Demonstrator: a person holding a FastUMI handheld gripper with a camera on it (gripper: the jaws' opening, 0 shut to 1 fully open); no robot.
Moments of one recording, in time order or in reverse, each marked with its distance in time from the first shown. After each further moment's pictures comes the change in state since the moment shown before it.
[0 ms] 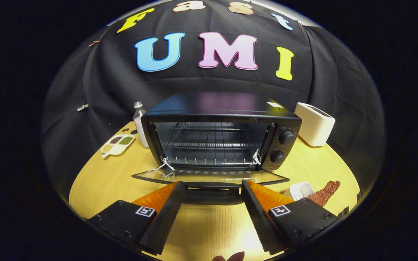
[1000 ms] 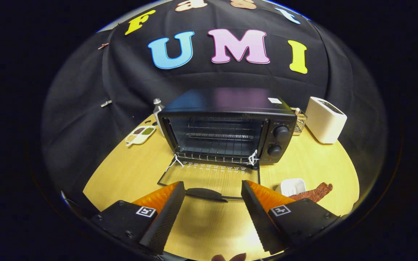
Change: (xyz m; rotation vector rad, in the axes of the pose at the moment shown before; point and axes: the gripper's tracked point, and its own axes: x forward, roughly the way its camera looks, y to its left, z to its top) arm -0.062 -0.034 0.016 -0.012 0.069 0.232
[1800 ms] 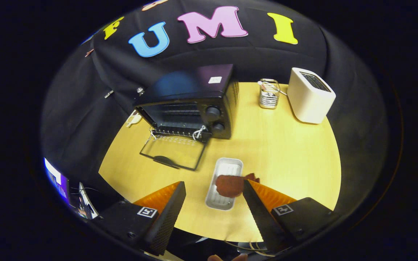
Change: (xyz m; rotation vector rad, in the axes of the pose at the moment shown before) arm -0.061 -0.186 -0.012 0.075 0.361 0.110
